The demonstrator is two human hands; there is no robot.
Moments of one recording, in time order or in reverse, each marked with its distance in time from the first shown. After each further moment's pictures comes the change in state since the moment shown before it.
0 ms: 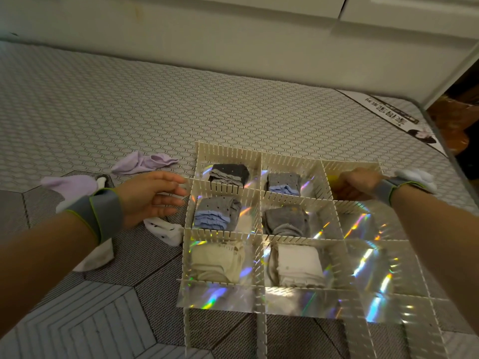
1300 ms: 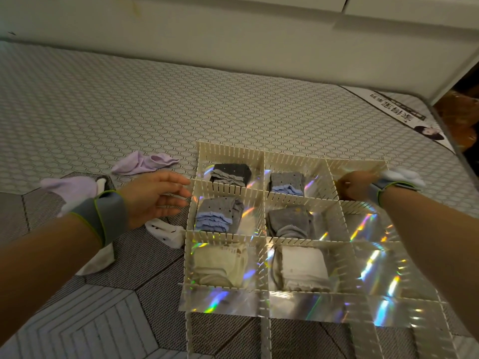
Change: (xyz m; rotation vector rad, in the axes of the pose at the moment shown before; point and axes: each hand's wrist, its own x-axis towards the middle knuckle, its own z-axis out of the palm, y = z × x) left_hand 0.006 0.001 0.004 0.020 -0.003 0.006; right_hand 0.033 0.015 0.008 -0.722 0.126 -0.217
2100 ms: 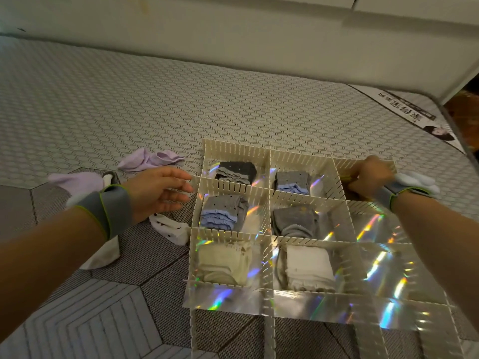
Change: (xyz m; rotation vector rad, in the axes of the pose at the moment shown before) left_hand 0.001 0.000 -0.004 0.007 0.025 0.010; right_hand -0.018 -0.013 -0.019 -0.085 0.220 0.023
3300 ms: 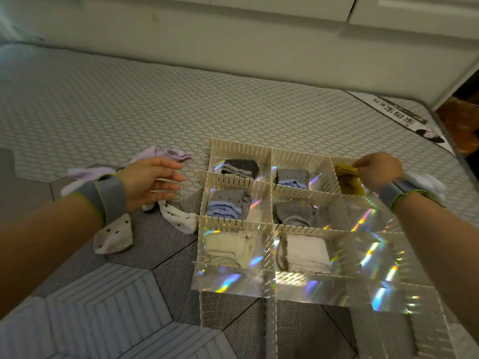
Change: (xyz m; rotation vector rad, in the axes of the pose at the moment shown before) left_hand -0.034 0.008 -0.019 -0.059 0.104 0.021; right_hand -0.047 -0.012 -0.035 0.471 0.145 0.191
